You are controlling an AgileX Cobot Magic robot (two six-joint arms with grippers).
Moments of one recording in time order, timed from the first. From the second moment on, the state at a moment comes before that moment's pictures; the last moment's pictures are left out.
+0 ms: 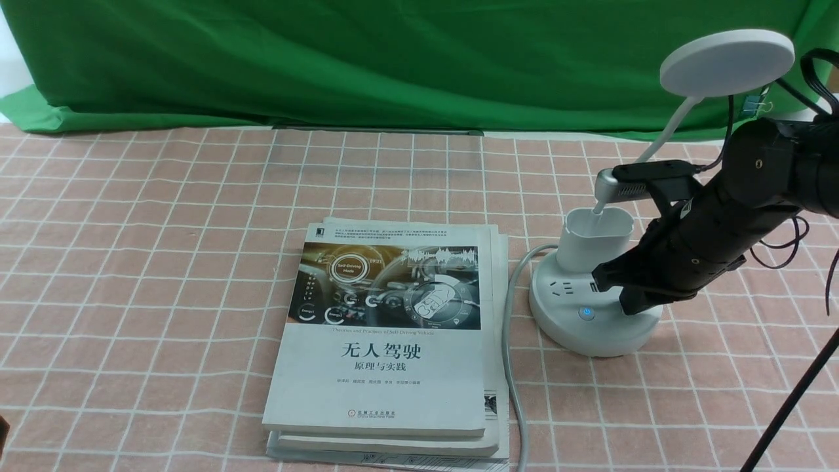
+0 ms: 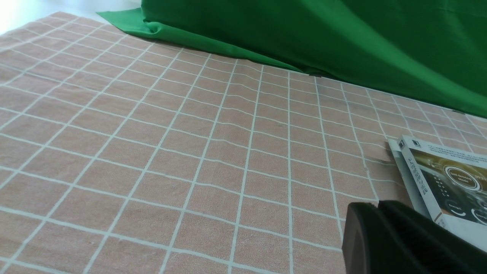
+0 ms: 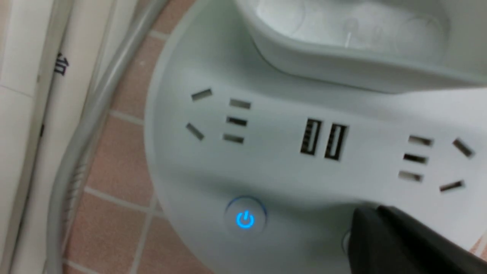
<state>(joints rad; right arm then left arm) 0.26 1.88 -1.22 0.16 0.71 -0.15 0.05 0.00 0.01 0.03 0.25 -0.21</state>
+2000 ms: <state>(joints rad) -0.02 0.01 0.00 0.16 0.24 -0.27 0.06 0.00 0.01 0.03 0.25 -0.21</state>
